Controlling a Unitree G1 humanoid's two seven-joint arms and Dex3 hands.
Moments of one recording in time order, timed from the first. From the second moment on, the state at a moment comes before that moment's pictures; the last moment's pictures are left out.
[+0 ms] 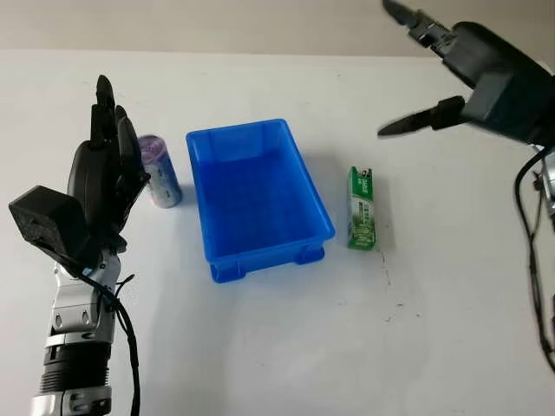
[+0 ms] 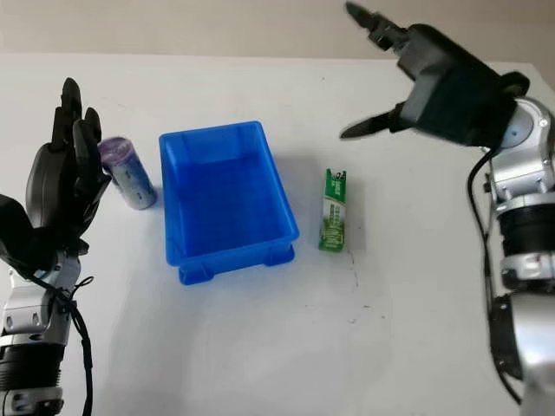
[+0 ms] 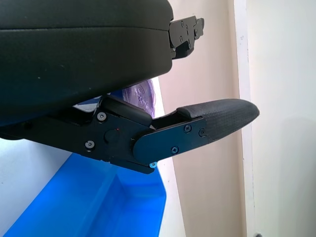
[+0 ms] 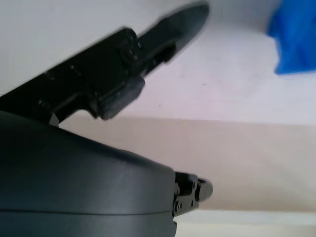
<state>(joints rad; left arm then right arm) -0.36 0.27 0.24 0.14 -0.17 -0.09 -0.13 -1.05 -0.84 0.24 0.76 -0.62 -0.61 0.26</state>
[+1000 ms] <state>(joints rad) -0.36 0.27 0.24 0.14 -0.16 -0.08 -0.13 -1.25 -0.91 0.66 1.01 -1.08 -1.09 -0.23</state>
